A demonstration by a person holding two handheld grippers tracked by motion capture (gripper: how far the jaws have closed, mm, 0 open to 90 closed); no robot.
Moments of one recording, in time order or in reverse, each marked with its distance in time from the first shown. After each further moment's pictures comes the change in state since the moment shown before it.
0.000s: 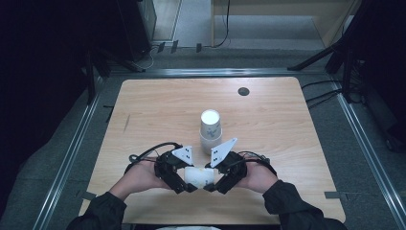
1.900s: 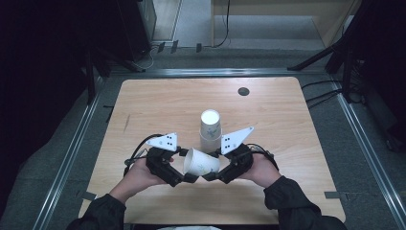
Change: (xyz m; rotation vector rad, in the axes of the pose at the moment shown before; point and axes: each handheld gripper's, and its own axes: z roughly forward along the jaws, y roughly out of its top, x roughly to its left) left arm 0.003 -0.010 -0.036 -0.441 -0.054 -0.085; right arm -0.010 0.003 -0.031 -0.266 0.043 0.038
